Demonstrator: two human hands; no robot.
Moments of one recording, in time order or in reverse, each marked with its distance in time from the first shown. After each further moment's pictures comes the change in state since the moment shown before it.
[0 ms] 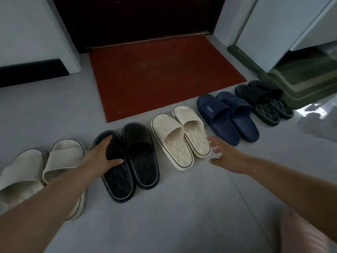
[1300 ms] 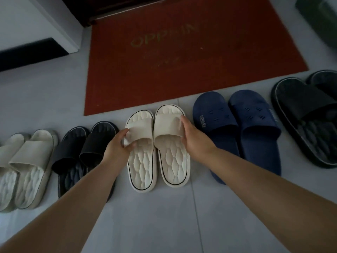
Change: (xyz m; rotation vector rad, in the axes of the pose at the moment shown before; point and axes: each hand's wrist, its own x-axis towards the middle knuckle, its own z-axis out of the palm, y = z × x) left_hand 0.098 0.165 0.135 -0.263 0.314 -0.453; right_hand 0.203 0.066 -0.048 -0.080 -0.150 -0.371
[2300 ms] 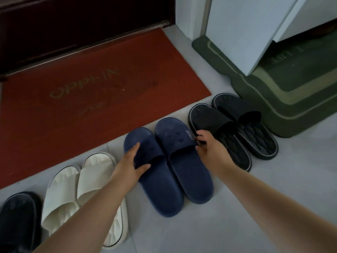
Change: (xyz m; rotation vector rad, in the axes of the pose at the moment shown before) left_hand -0.007 0.157 0.147 0.115 -0.367 0.390; right_hand -0.085 0.154 -0.133 0.241 0.524 0.325
